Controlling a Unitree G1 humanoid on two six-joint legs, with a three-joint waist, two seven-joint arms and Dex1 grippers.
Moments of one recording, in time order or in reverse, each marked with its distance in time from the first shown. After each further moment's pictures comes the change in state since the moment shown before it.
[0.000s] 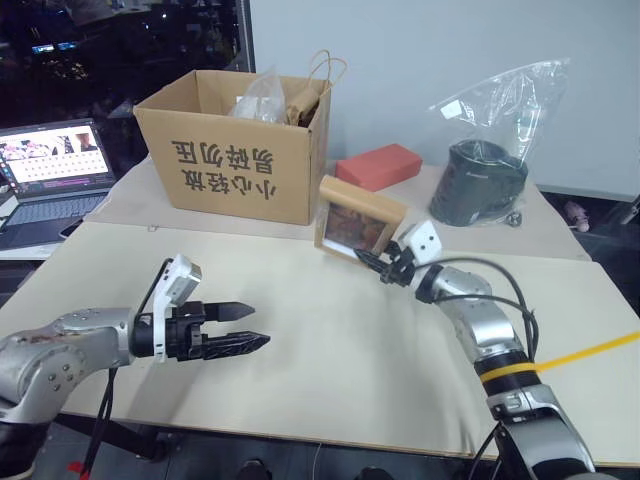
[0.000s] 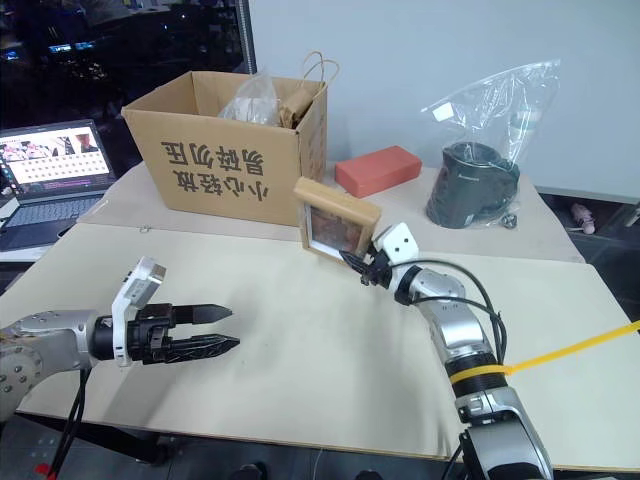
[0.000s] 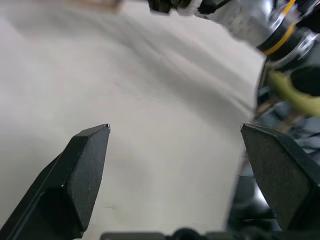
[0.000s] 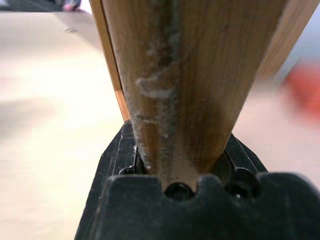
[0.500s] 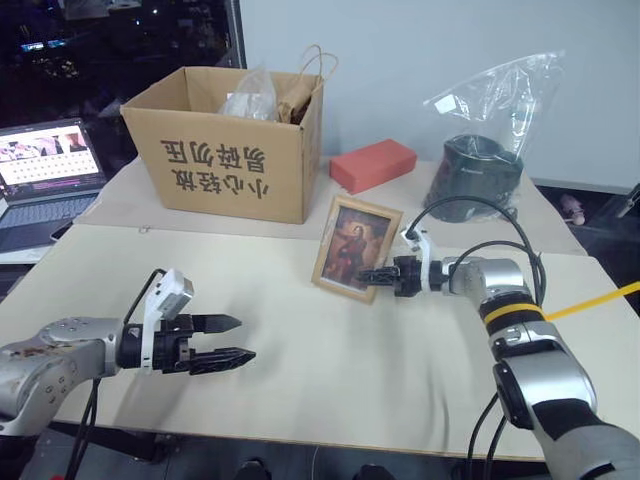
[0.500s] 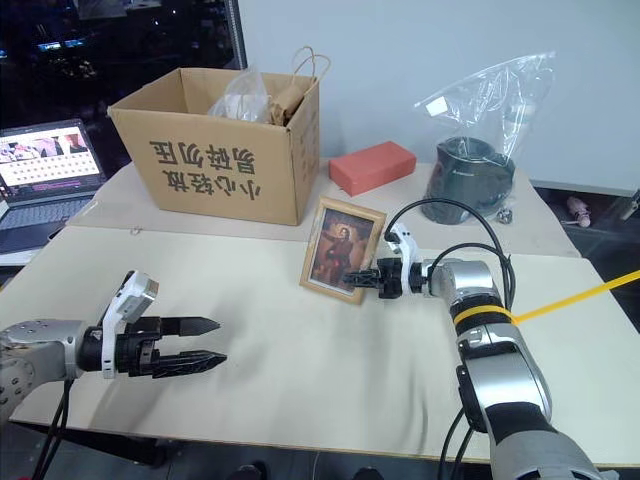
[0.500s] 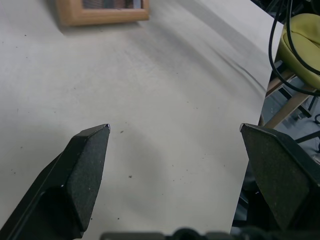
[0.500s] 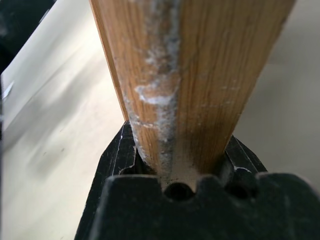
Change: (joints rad) left arm 0.094 0.027 0.012 0.003 0.096 0.008 -0.082; right arm -0.271 -0.048 0.030 0.468 0.014 0.409 0.397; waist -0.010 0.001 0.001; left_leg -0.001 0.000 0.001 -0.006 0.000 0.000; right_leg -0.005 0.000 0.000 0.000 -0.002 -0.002
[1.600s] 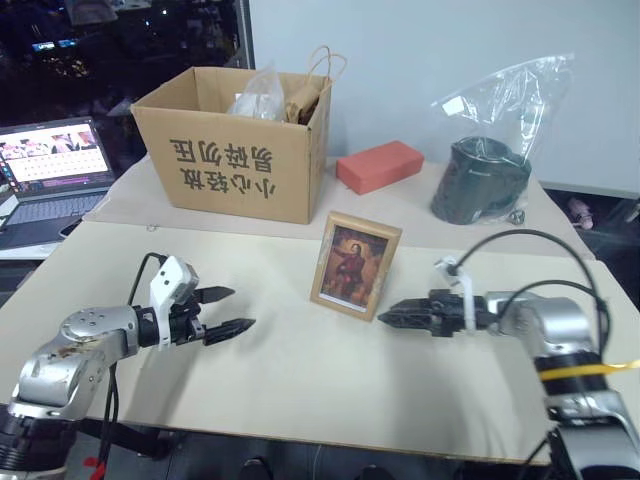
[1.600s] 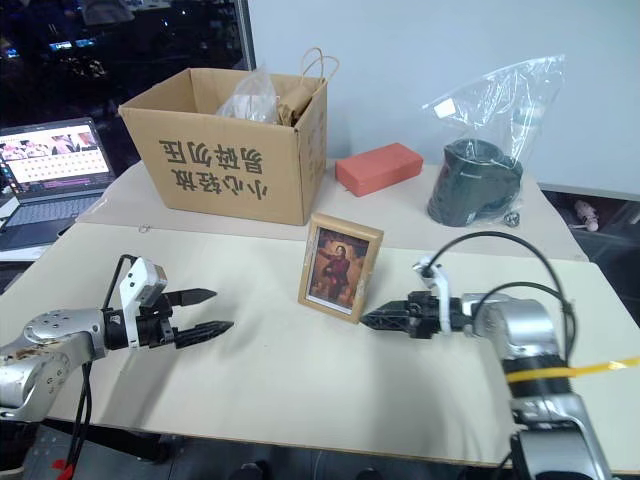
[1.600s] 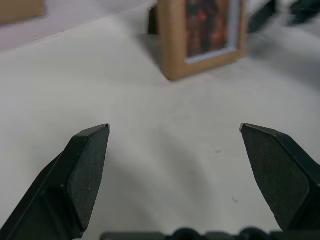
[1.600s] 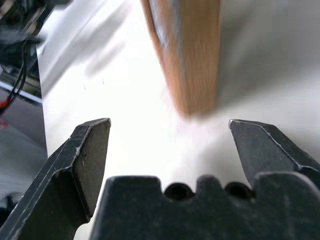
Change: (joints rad) left arm -0.105 -0.209 -0.043 0.208 0.354 -0.340 0.099; right arm 0.612 -0.318 -0.158 -0.851 0.137 0.166 0.100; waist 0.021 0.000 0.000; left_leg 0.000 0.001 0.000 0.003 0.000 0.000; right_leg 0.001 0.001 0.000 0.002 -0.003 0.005
